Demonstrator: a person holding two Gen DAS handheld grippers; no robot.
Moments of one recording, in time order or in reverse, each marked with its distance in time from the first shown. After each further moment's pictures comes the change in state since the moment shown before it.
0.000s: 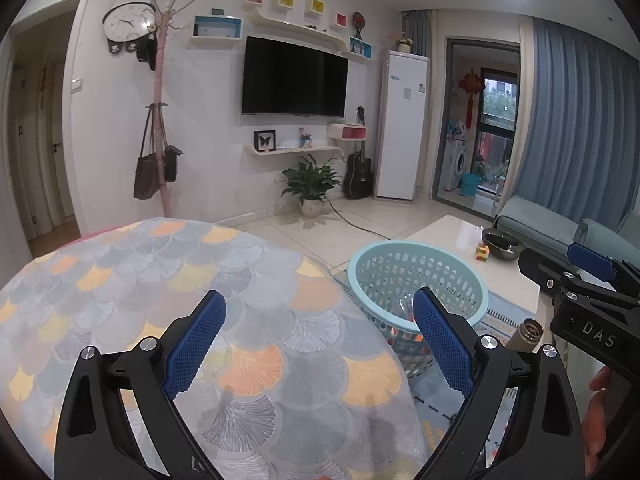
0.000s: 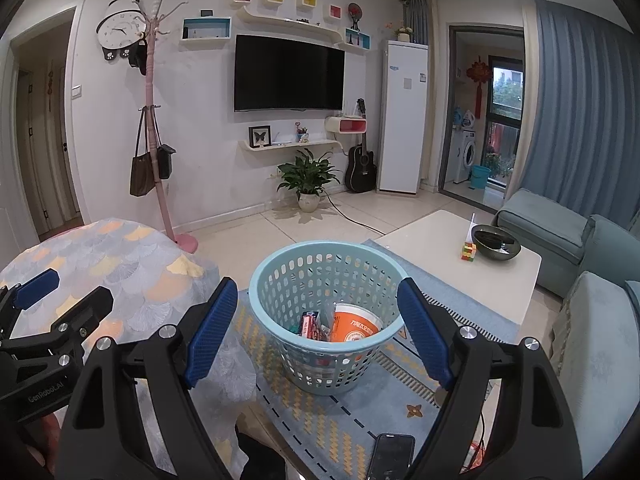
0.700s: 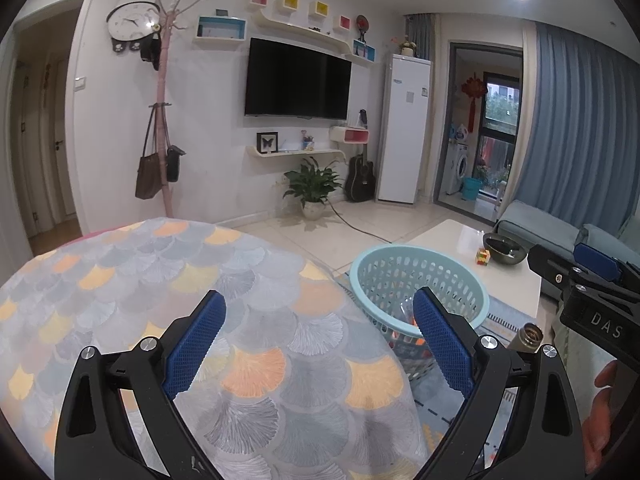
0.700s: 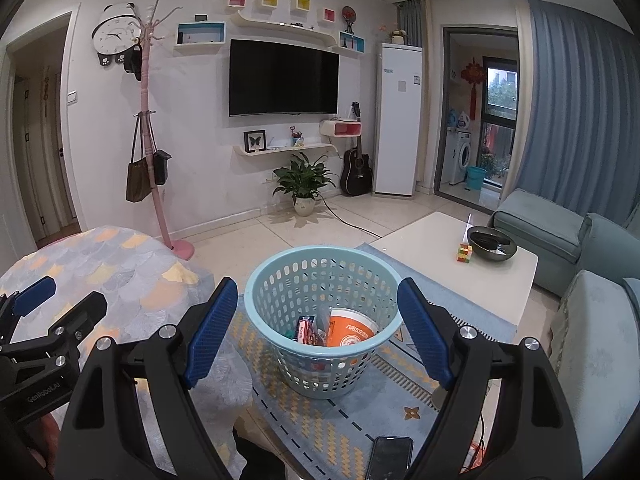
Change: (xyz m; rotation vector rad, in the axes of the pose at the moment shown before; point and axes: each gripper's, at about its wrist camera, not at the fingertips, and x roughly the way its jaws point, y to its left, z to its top) left arm 0.000 0.003 0.001 -0.009 -0.012 0.003; right arm -0.003 -0.005 0.005 0.010 -0.013 -0.012
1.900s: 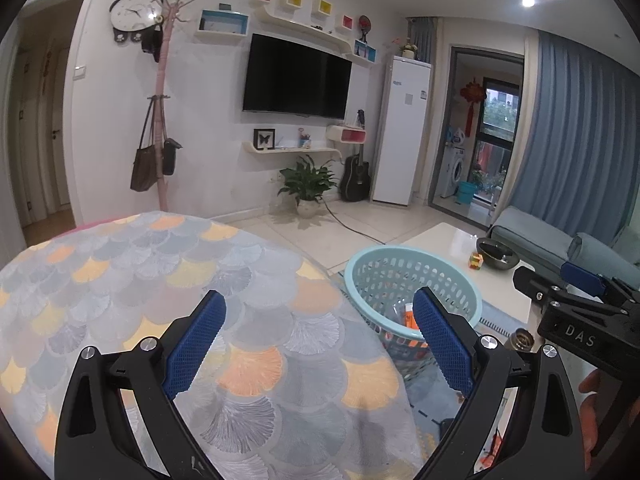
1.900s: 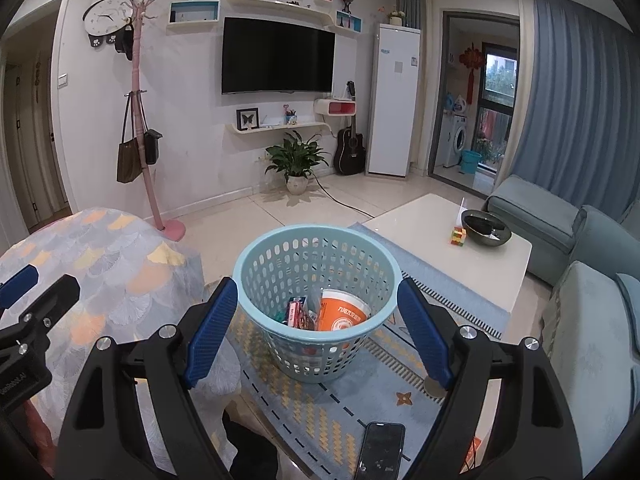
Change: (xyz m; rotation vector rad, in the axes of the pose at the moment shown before) left arm 0.000 0.004 0.000 -0.035 0.006 -0.027; right arm 0.018 -0.001 -0.002 -0.010 0.085 -0.034
